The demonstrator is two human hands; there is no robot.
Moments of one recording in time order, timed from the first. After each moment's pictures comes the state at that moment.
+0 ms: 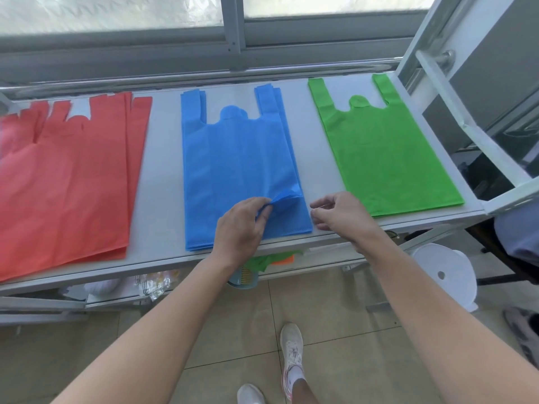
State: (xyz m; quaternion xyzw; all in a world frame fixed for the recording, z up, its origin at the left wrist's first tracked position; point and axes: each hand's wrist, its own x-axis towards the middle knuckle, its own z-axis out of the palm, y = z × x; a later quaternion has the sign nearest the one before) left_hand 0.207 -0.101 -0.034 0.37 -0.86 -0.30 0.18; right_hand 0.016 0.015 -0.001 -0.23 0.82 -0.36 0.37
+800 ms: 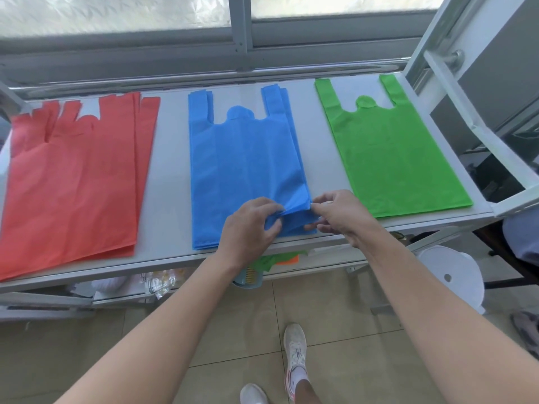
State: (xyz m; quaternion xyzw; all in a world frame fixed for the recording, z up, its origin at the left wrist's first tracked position) left_hand 0.211 -0.101 -0.033 0.31 -0.90 -0.26 0.16; right_hand 0.024 -0.004 0.000 -0.15 0.77 -0.40 0.47
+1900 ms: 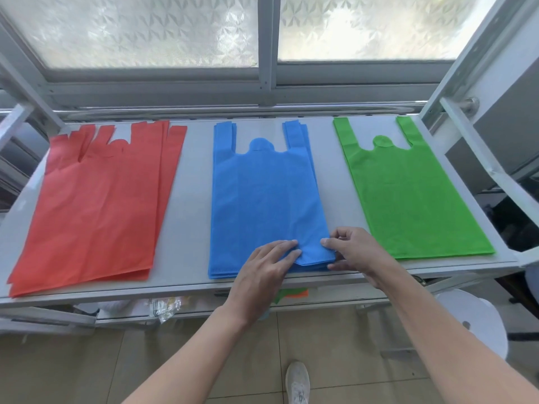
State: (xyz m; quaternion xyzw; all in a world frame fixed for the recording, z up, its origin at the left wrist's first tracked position) left_hand 0.232 -0.091 -0.069 0.19 -0.95 -0.13 0.19; right_hand 0.014 -0.007 -0.009 -0.21 0.75 -0.41 0.48
